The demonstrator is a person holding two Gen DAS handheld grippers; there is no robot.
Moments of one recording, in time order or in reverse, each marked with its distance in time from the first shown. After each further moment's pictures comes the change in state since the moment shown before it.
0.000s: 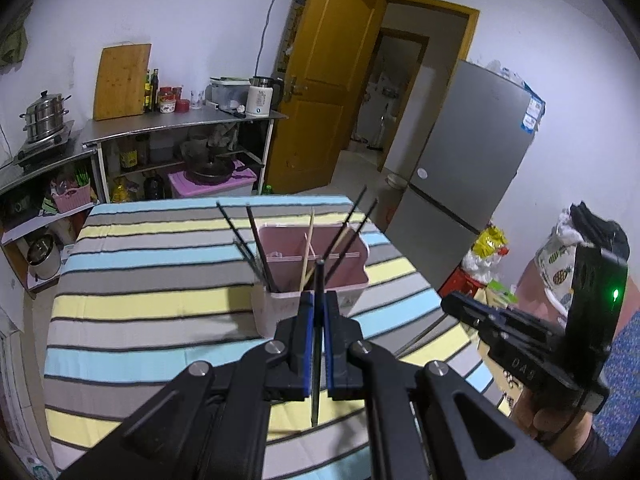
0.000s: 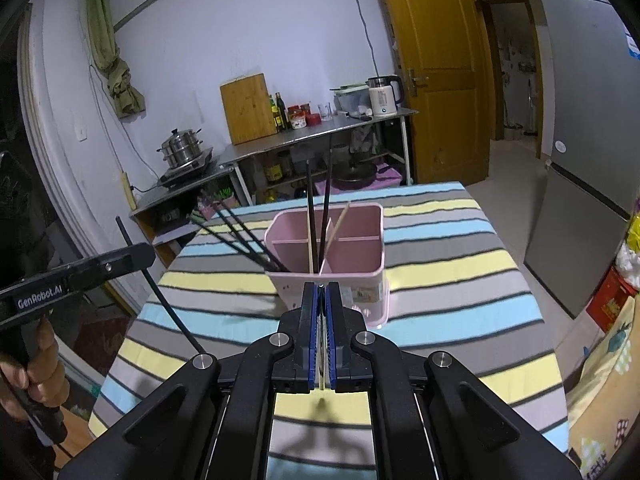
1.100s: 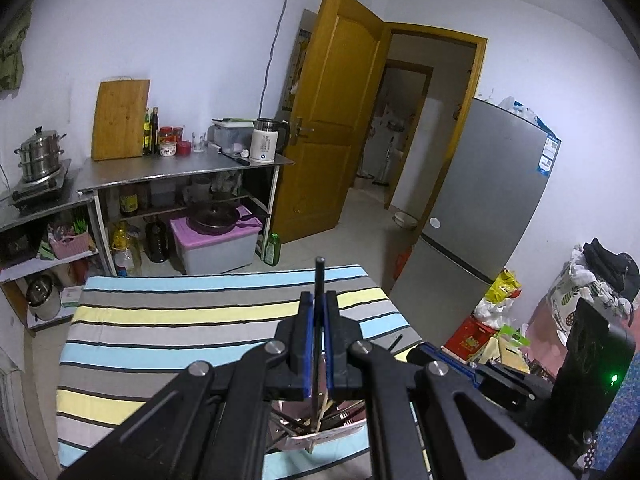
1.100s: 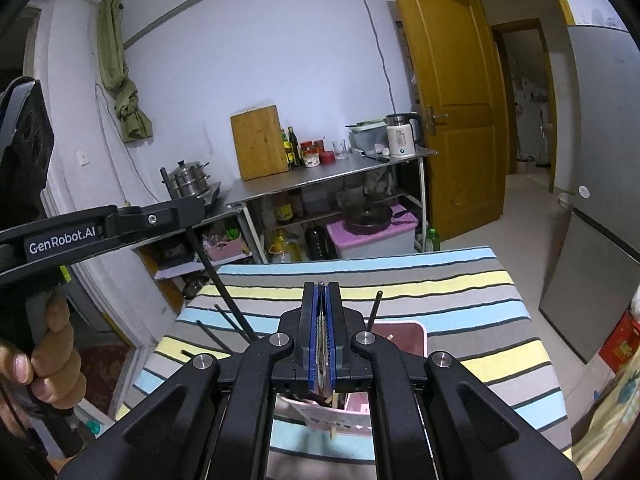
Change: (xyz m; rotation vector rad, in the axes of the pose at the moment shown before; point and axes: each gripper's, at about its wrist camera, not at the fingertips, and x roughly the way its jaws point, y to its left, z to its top) left arm 0.048 0.014 0.111 0.012 -0.117 0.019; right arm 0.072 0.028 0.085 -0.028 -0.102 0.024
